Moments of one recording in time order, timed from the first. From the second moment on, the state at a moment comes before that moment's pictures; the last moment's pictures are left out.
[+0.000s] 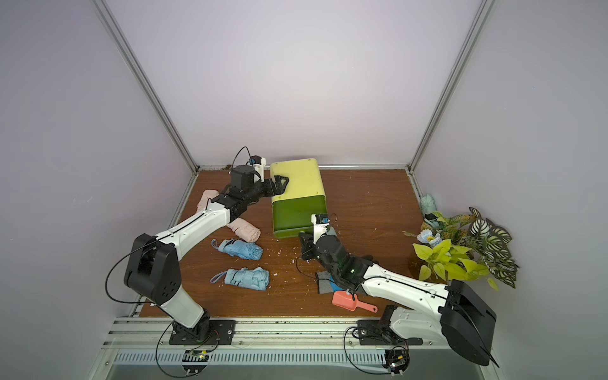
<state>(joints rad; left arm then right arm) -0.40 1.67 1.28 0.00 0.14 -0.45 1.00 1.19 0.63 0.20 0.32 0.64</state>
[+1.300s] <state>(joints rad) -0.45 1.22 1.02 0.05 0.06 -0.47 0.53 1.05 0.56 -0.22 0.14 0.46</state>
